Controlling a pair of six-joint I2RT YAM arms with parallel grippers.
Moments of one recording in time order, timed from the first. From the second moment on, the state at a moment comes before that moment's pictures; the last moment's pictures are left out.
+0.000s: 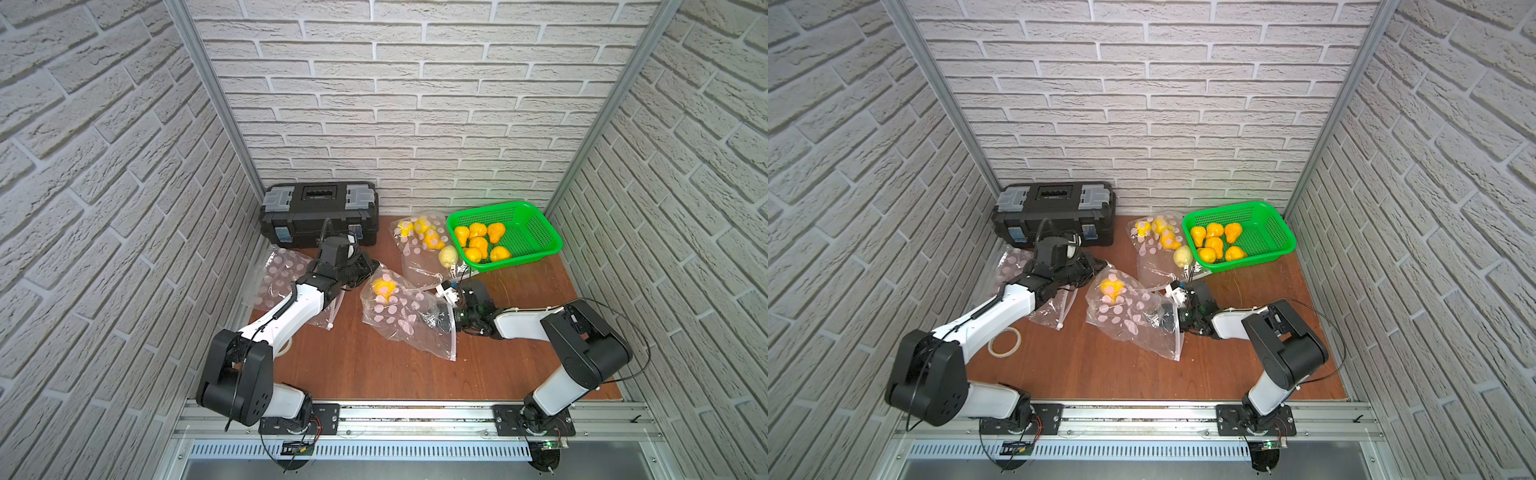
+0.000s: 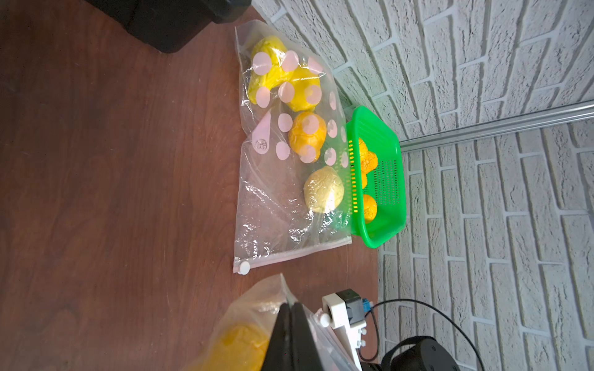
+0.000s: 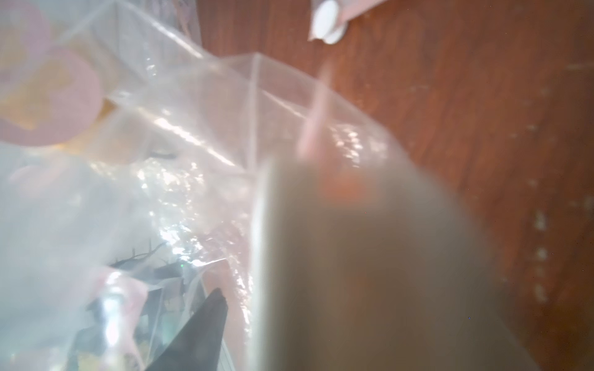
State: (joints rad) left arm -0.35 1.42 0.92 -0.08 0.38 -0.93; right arm 0.45 1.61 0.58 0.26 -0.69 0.69
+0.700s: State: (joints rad) left arm -0.43 1.74 0.89 -0.03 0.41 -0.91; right arm 0.70 1.62 0.73 0.22 -0.35 0.28
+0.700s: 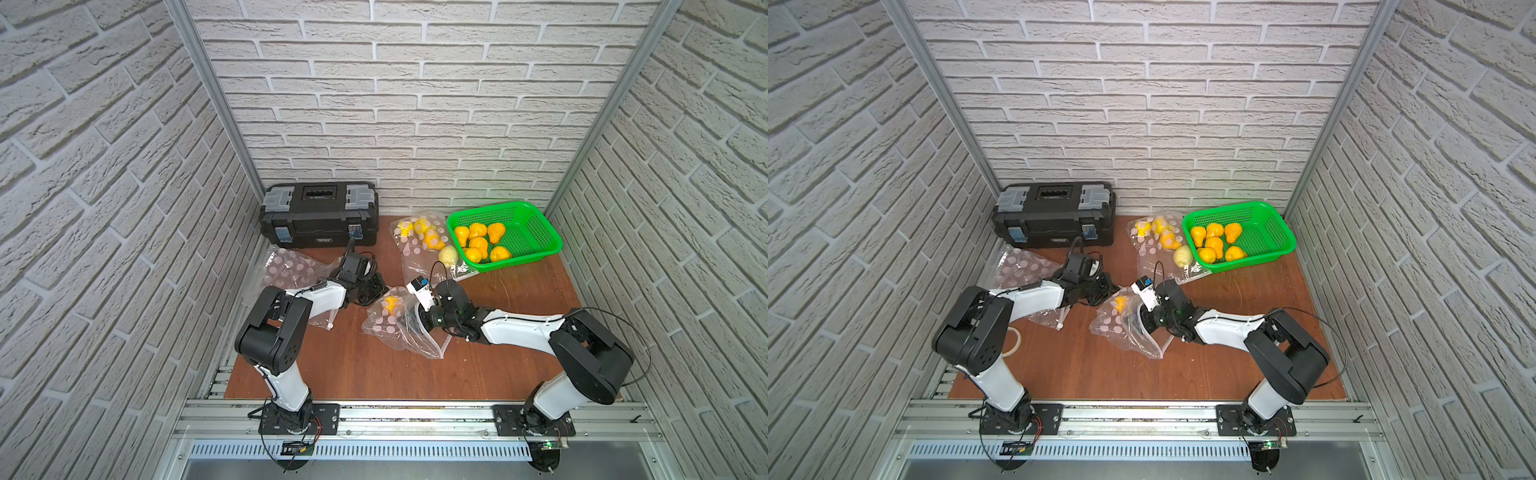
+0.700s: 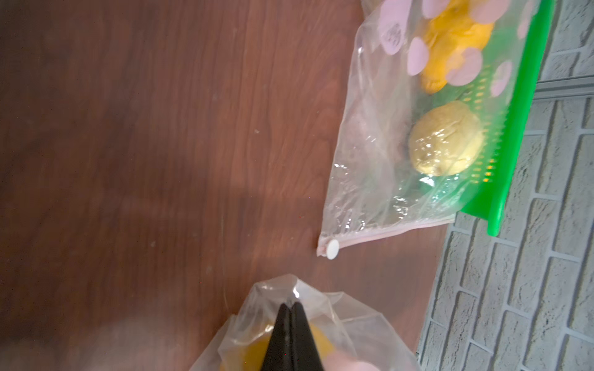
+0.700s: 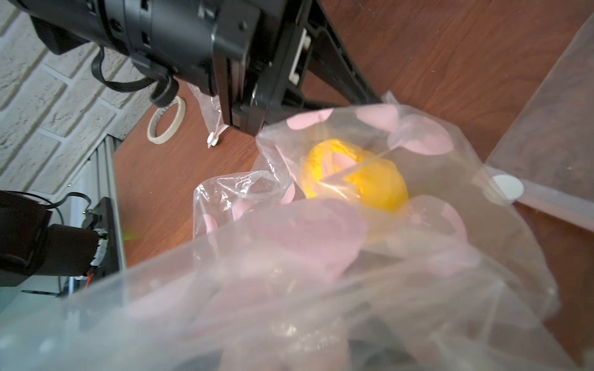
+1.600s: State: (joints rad) left arm -0.43 1.77 0.91 -0.13 0.37 -0.77; right arm 0.62 1.63 0.63 0.42 -0.15 0.23
